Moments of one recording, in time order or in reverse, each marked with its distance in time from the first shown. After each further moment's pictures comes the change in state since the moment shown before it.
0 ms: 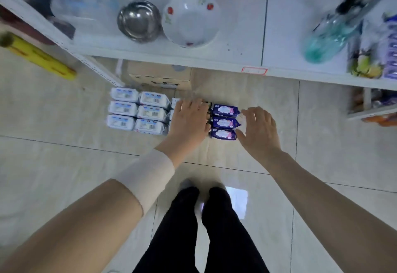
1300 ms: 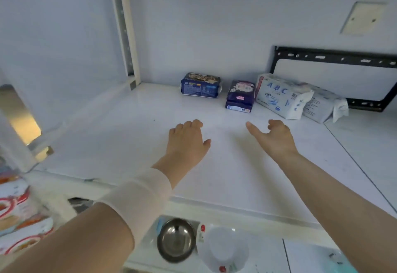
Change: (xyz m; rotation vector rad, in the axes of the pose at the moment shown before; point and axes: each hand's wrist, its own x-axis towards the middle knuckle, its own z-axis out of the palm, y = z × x) left_hand 0.196 -0.226 -0.406 -0.220 0.569 -0.147; right_hand 0.301 -0.242 -0.397 0.610 0.460 0.186
